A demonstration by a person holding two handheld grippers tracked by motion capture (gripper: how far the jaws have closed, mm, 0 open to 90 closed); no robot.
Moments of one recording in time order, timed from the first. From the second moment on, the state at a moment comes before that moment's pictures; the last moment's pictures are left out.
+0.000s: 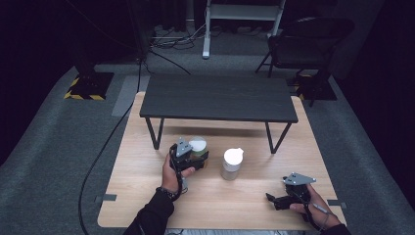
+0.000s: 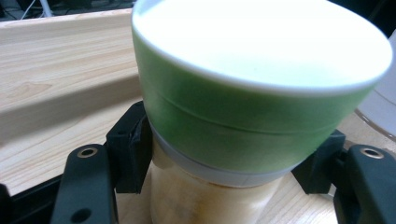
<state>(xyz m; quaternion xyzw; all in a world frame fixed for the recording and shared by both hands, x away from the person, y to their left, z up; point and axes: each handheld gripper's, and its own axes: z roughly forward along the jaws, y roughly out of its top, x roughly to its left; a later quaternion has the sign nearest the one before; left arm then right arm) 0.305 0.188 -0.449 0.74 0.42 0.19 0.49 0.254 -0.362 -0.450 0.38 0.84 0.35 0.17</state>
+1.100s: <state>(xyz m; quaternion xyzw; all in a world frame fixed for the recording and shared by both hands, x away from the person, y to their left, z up) 0.284 0.191 -0.388 0.73 0.42 0.21 0.50 0.254 -0.362 -0.450 0.38 0.84 0.35 0.17</state>
